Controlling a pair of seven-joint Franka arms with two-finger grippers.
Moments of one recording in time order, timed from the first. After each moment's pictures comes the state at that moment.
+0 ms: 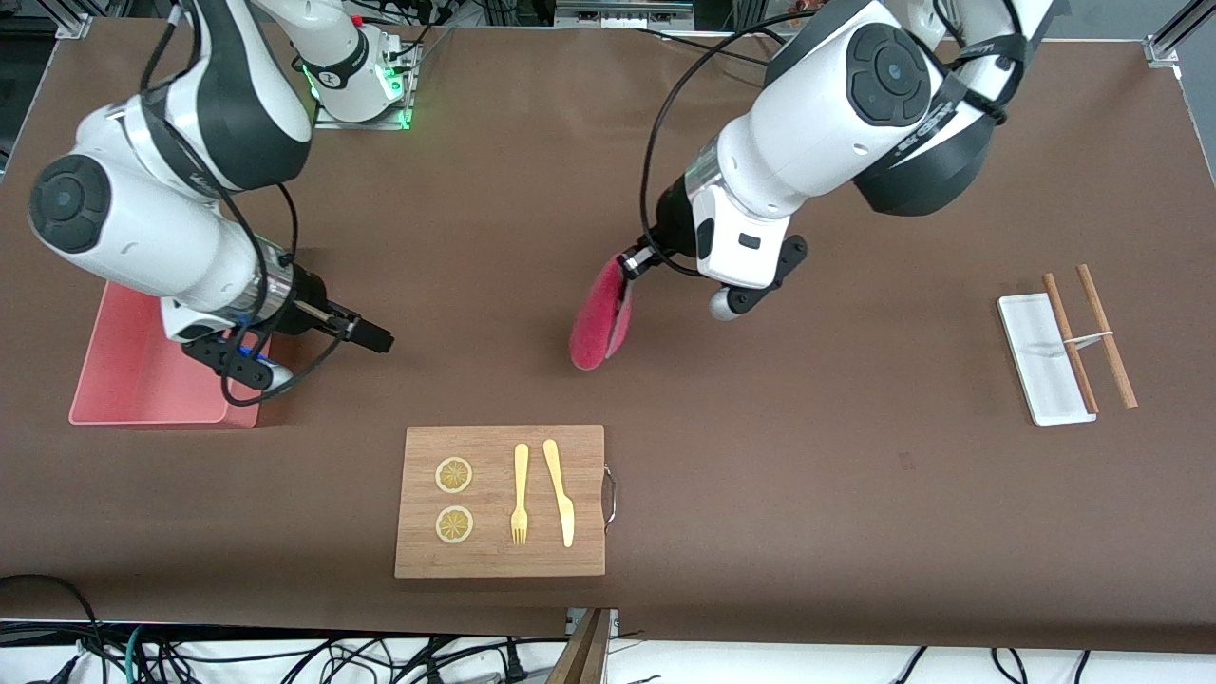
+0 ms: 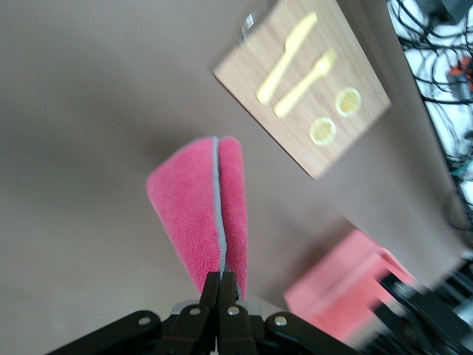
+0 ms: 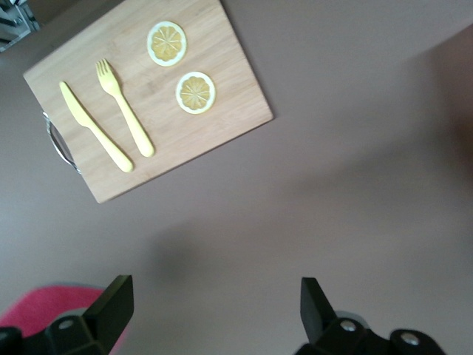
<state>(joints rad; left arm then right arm) -0.18 0.52 -0.56 -1.18 -0.25 1.95 -1.42 0.11 0.34 0.20 -1.52 0.15 1.89 0.71</state>
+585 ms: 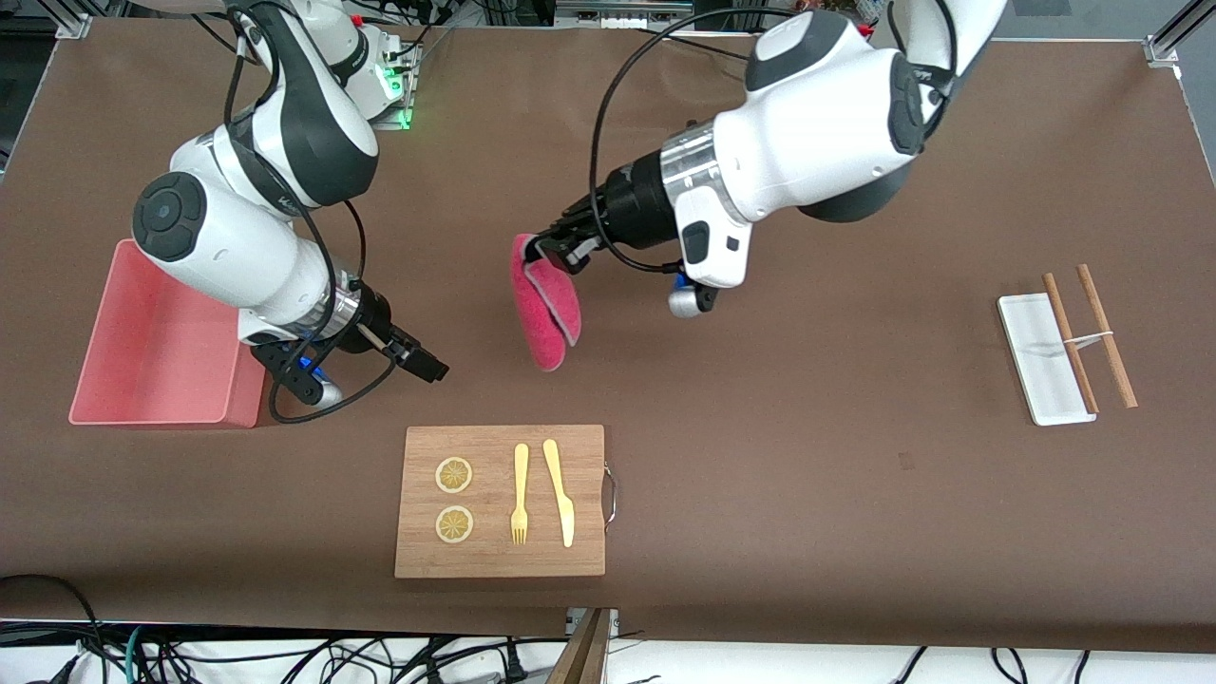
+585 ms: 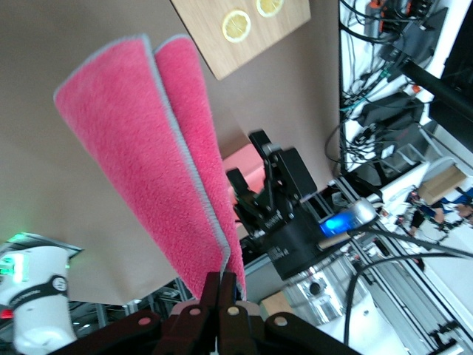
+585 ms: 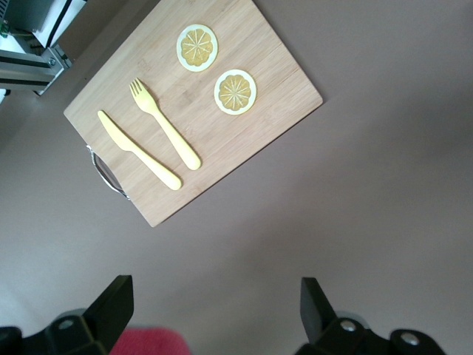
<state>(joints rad) -0.24 0.55 -0.56 -1.18 -0.56 2.26 -1.45 0.15 0.40 0.25 -1.52 0.15 2.05 0.96</state>
